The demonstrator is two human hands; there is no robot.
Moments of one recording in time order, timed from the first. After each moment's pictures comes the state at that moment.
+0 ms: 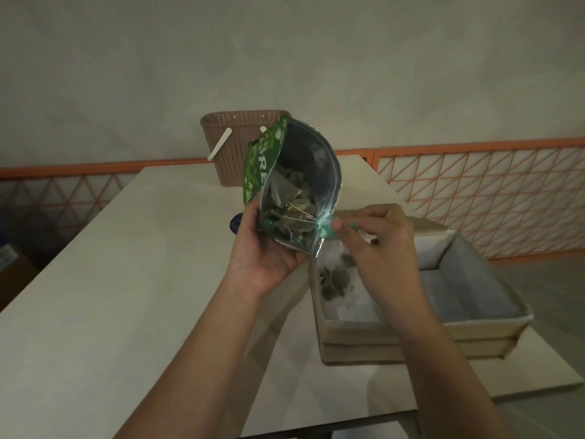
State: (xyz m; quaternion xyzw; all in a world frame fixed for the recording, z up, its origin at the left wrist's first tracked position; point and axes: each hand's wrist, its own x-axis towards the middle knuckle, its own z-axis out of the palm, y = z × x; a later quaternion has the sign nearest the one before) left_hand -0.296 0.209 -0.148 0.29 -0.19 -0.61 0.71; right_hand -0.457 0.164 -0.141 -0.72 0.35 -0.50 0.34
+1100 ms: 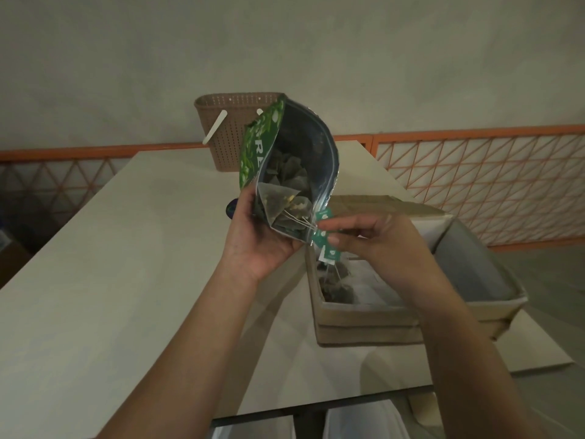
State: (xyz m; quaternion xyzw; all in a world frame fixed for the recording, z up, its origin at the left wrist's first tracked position) left_hand -0.294 0.211 -0.156 0.28 -0.16 -0.61 0.72; right_hand -0.480 0.164 -0.132 -0.74 0.25 -0.37 0.50
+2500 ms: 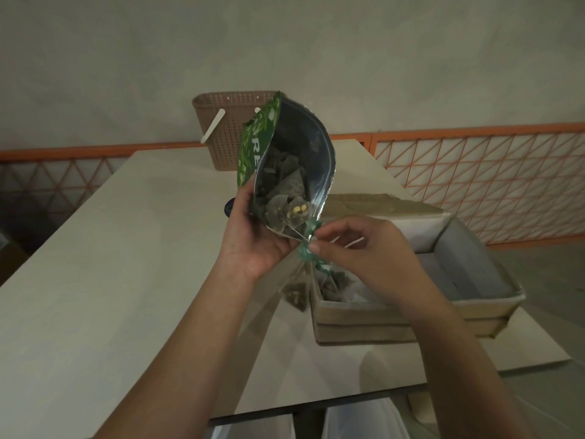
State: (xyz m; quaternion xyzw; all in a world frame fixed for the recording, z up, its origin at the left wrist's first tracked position) left_hand -0.298 0.213 -0.150 0.27 -0.19 -0.62 0.71; right_hand -0.476 0.175 -0.137 -0.79 0.30 -0.34 0.42
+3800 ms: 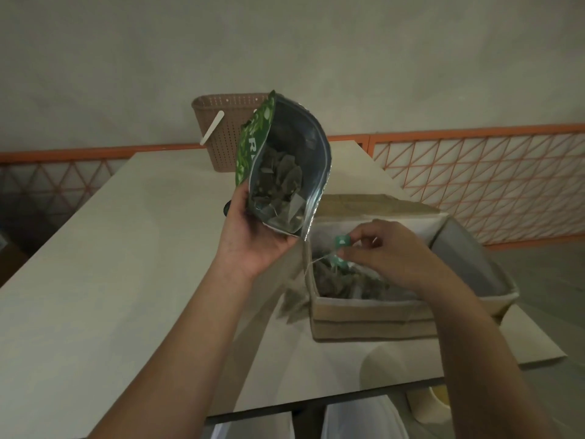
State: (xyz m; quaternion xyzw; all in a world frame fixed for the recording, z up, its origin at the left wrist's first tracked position) left_hand -0.294 0.213 -0.151 0.25 -0.18 -0.63 0.71; right_hand -0.495 0.148 -0.134 -0.83 0.40 -0.20 0.35
